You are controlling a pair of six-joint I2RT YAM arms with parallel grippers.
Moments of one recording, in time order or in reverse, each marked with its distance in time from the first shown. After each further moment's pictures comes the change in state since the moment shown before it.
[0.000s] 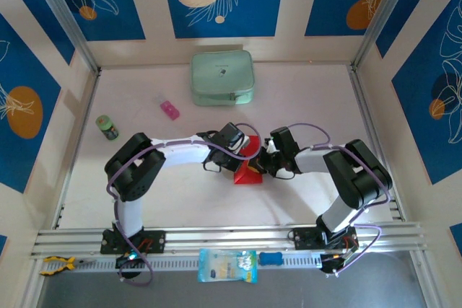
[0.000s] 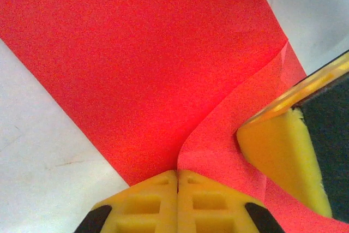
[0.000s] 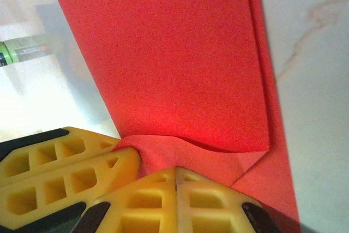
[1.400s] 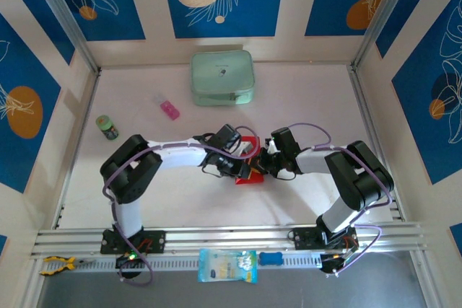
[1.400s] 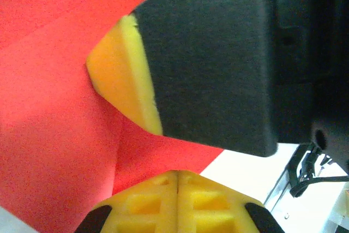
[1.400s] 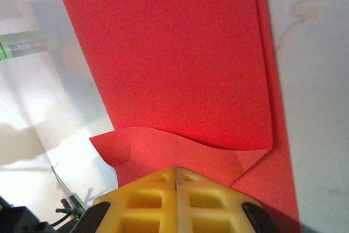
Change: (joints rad) left arm 0.000 -0.037 -0.069 0.090 0.412 -0.266; right arm -0.011 -0.016 -0.007 -0.024 0.010 -0.041
